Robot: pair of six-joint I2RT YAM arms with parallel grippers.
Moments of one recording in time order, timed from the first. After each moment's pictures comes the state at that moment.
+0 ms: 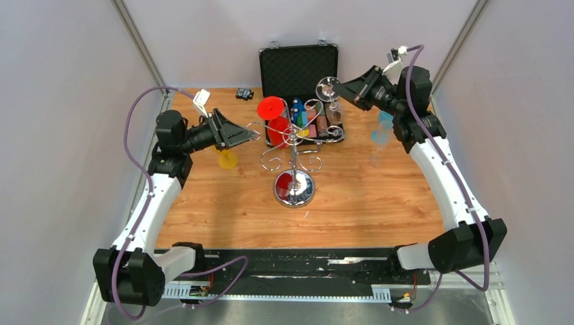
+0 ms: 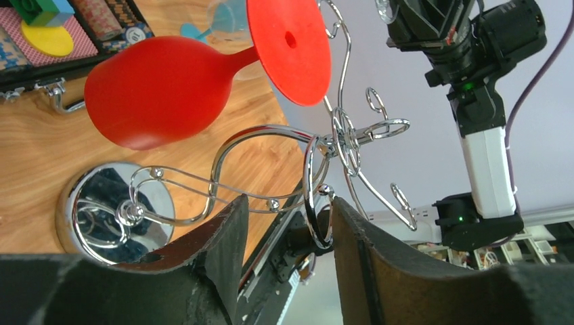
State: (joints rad) left arm -0.09 1.10 0.92 0.08 0.95 -0.92; right arm 0.22 1.39 1.46 -0.18 -0.51 0.92
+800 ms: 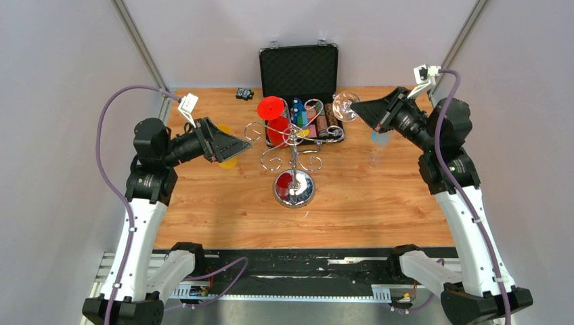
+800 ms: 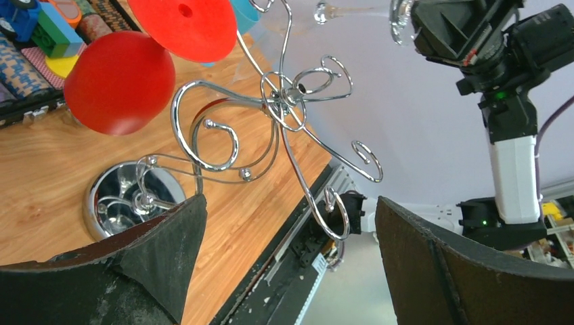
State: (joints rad) left arm -0.09 0.89 1.05 -0.25 0.93 -0.72; right arm 0.21 1.03 1.31 -0.23 -0.51 0.68
